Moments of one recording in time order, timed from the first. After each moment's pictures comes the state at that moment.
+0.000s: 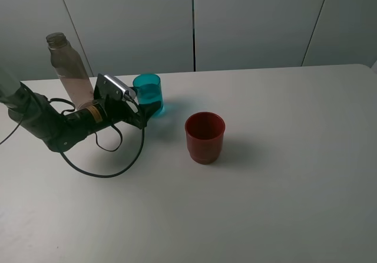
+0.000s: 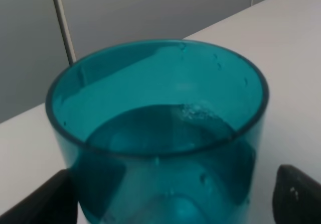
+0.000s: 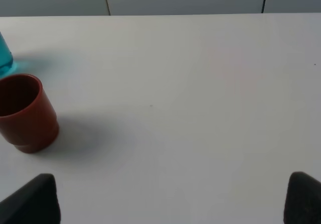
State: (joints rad) left arm -0.18 2.39 -0.98 0.59 -1.19 -0.10; right arm 0.06 0.00 -0.50 0.09 1.10 -0.01
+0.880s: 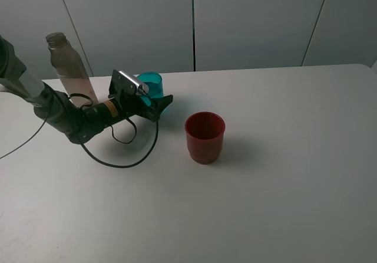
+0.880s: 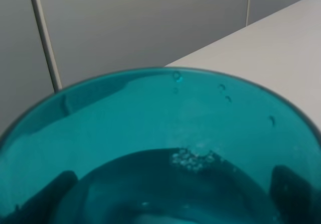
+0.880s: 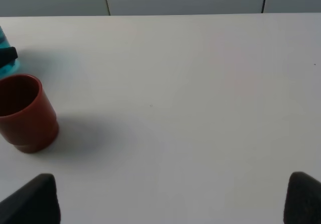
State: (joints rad) left arm -0.23 2.49 -1.17 0.59 -1.16 -0.17; right arm 0.06 0.00 -0.50 0.09 1.10 -0.01
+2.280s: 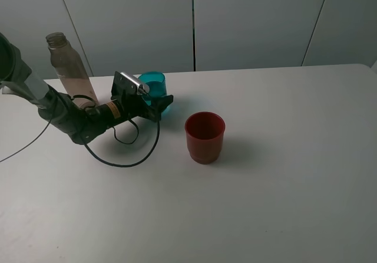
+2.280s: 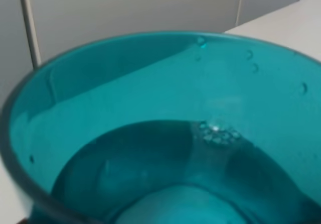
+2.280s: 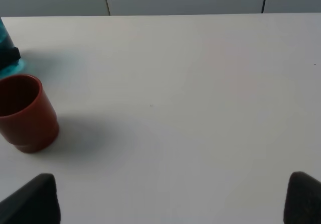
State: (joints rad) left arm -0.23 2.52 -1.20 0.64 -1.17 -0.25; right arm 0.06 0.00 -0.50 0.09 1.10 -0.01
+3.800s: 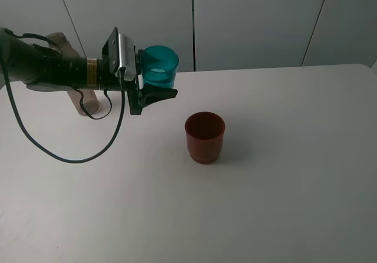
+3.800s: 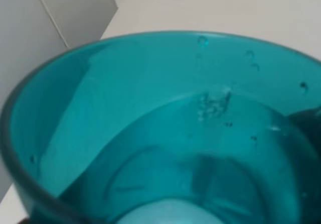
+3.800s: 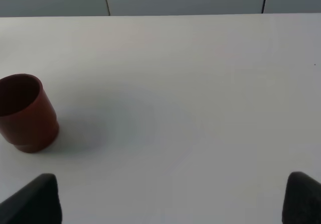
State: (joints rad) left arm -0.21 2.08 -1.12 1.37 -1.03 -0.45; right arm 0.06 0.00 -0.50 0.09 1.10 -0.01
